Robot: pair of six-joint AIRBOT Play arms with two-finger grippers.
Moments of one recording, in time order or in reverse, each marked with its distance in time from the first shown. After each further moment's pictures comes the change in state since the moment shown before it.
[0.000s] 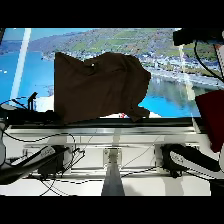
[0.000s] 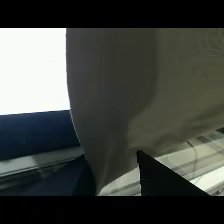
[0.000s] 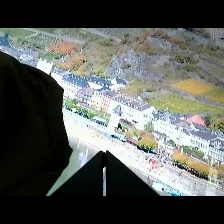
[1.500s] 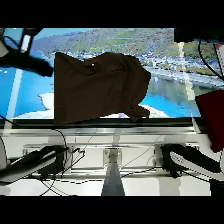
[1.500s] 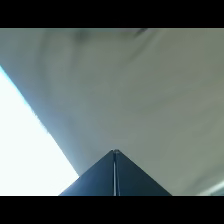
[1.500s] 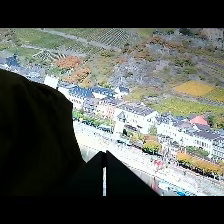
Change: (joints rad) left arm -0.540 0.012 0.837 0.291 -0.140 -0.201; right arm 0.026 0.027 0.002 0.007 -0.037 0.095
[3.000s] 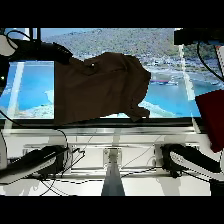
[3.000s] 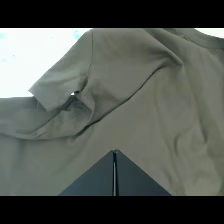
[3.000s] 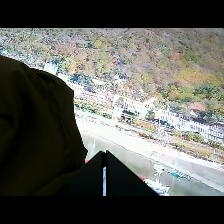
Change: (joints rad) left arm -0.173 -0.003 0.016 -0.289 0.296 0.046; right arm 0.000 0.000 0.000 0.003 0.048 0.008
